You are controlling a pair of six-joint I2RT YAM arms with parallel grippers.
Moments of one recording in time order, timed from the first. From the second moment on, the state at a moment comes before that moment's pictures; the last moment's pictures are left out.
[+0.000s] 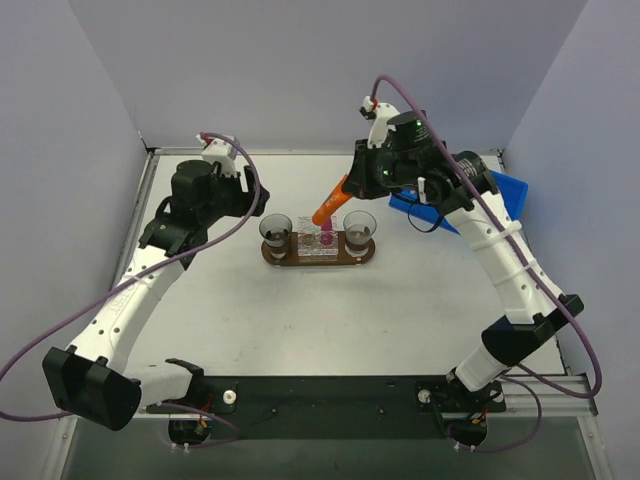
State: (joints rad) left arm -0.38 1.23 1.21 -0.32 0.06 -0.24; right arm 0.56 1.57 1.95 -0.97 -0.17 0.32
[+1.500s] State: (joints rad) left arm -0.34 1.23 1.17 -0.41 0.02 -0.22; right arm 0.77 2.01 2.17 -0.96 0.21 0.12
